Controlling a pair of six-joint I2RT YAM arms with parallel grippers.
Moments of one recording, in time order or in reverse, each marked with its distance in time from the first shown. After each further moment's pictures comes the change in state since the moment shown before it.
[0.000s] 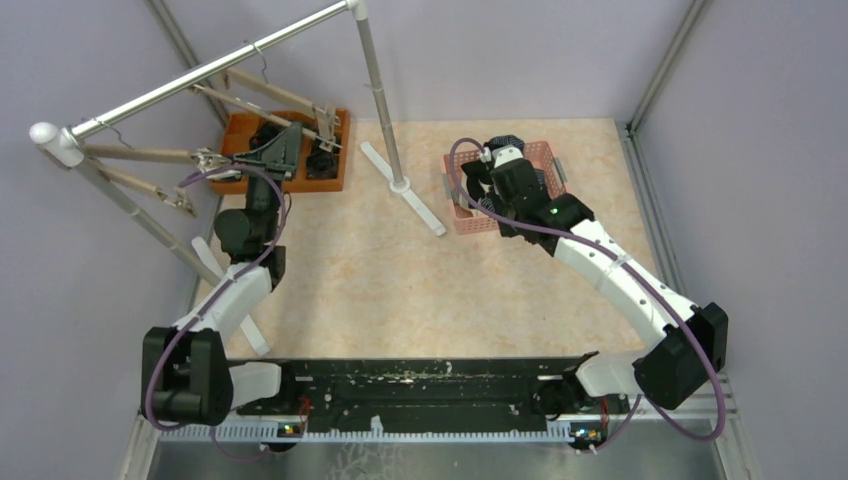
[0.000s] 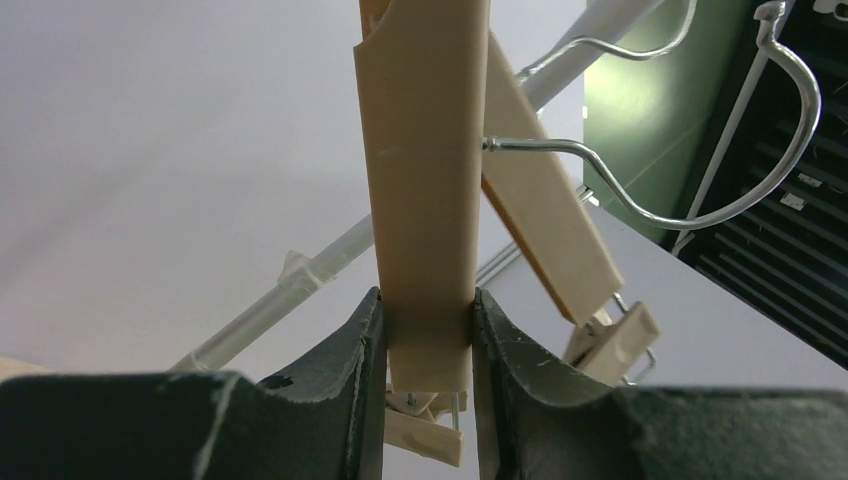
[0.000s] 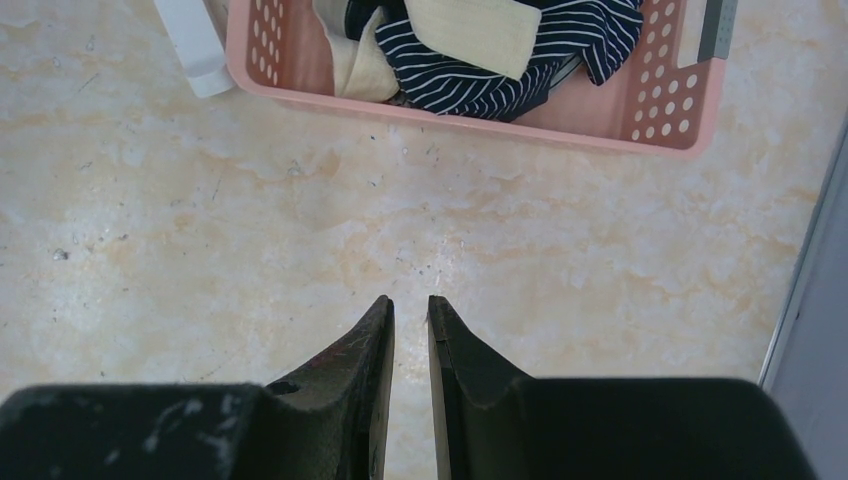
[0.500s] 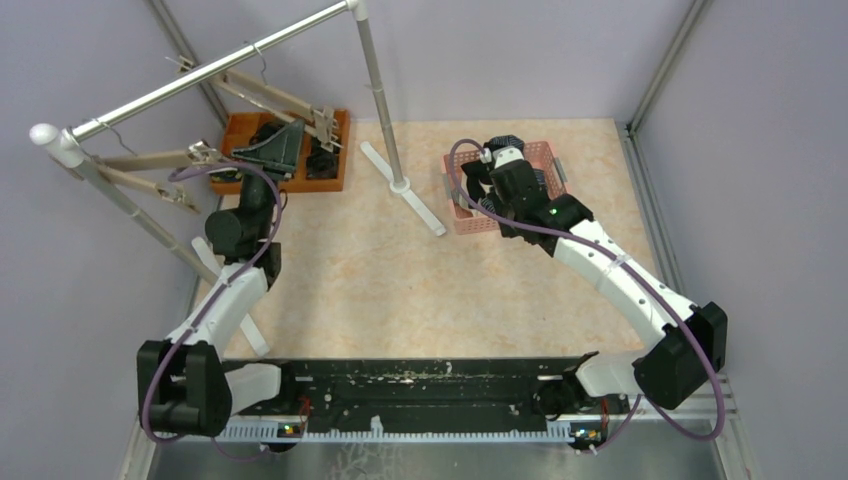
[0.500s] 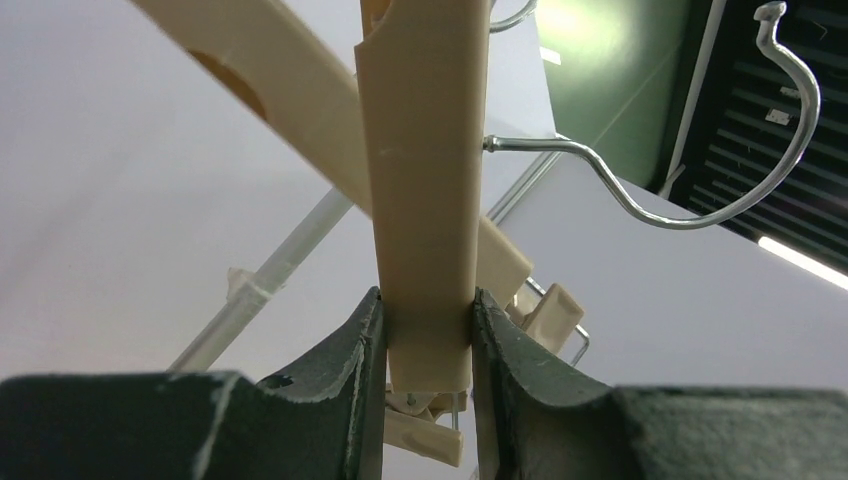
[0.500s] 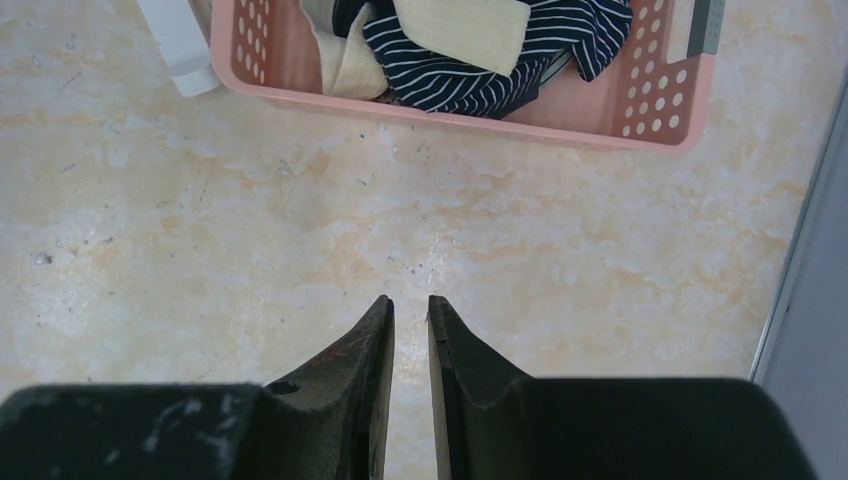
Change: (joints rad) left arm 0.003 -0.018 0.077 -0.019 0.105 0.096; right arm 0.000 0.002 -0.006 0.001 0.020 -0.001
